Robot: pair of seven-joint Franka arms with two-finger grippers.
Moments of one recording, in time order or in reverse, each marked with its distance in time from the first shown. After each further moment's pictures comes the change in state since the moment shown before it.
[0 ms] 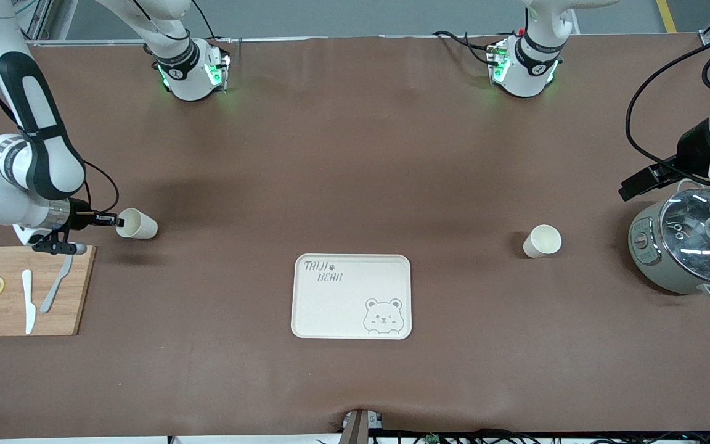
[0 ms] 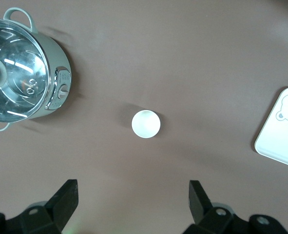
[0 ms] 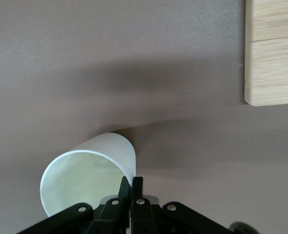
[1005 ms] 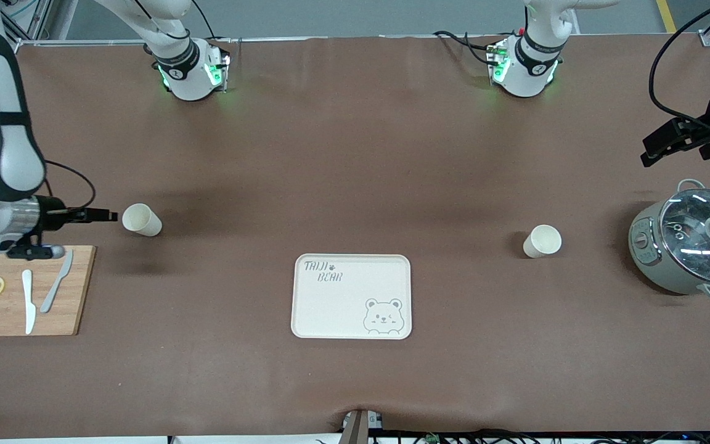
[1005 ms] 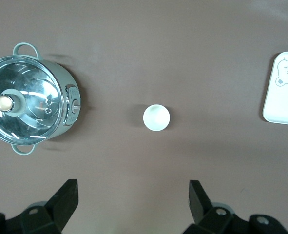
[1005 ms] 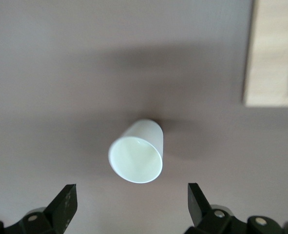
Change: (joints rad) left arm -0.067 -0.122 0.102 -0.062 0.000 -0.014 0.261; right arm 0.024 -0.030 0.006 0.315 0.000 -0.388 -0.001
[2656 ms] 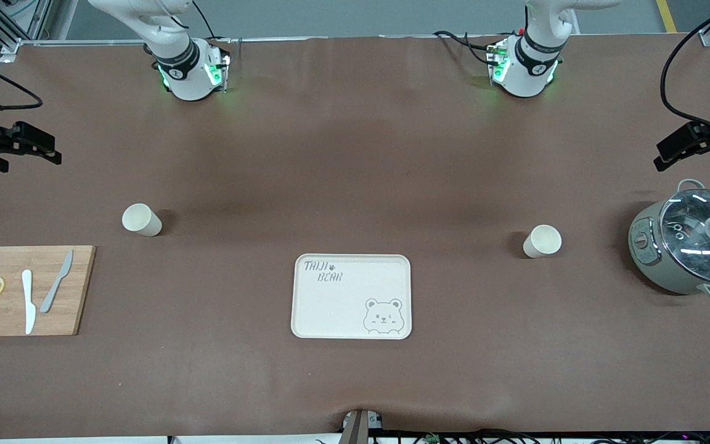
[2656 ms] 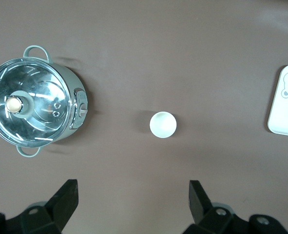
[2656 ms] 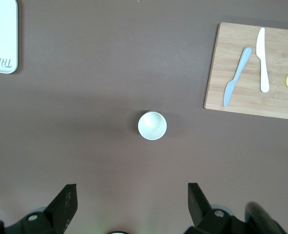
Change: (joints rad) left arm -0.012 -0.004 0.053 -0.009 0.000 0.029 0.000; right arm 0.178 -0.344 -0.022 0.155 -0.146 -0.292 0.052
